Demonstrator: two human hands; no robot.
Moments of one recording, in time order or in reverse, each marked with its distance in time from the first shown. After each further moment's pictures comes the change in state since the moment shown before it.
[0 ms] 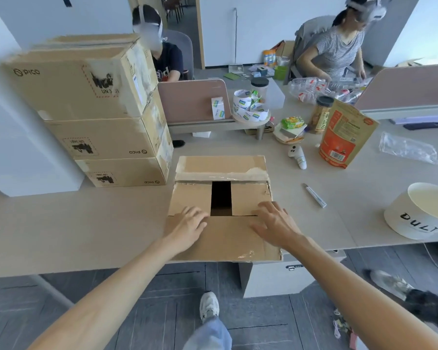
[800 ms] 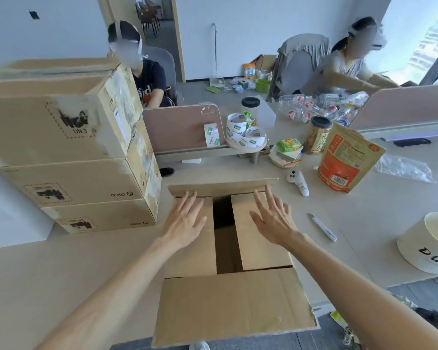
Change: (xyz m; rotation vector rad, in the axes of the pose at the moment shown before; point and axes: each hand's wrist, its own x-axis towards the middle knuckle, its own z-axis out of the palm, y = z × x) left_hand 0.151 -0.067 -0.044 0.158 0.080 0.016; right_hand 0.141 0.001 -0.026 -0.102 0.044 0.171
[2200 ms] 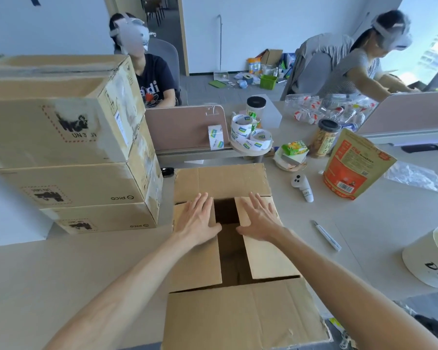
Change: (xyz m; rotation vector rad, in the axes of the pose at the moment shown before) left_hand 0.035 0.022 0.000 -0.005 -0.081 -0.043; right_hand 0.046 -0.025 0.000 0.099 -0.222 -0.037
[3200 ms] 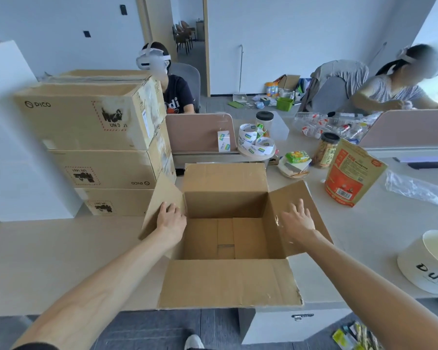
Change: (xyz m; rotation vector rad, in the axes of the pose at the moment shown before) left_hand -0.084 -0.013 -0.018 0.784 -0.257 -0.175; right_hand -0.078 0.070 -0.015 -0.368 0.030 0.159
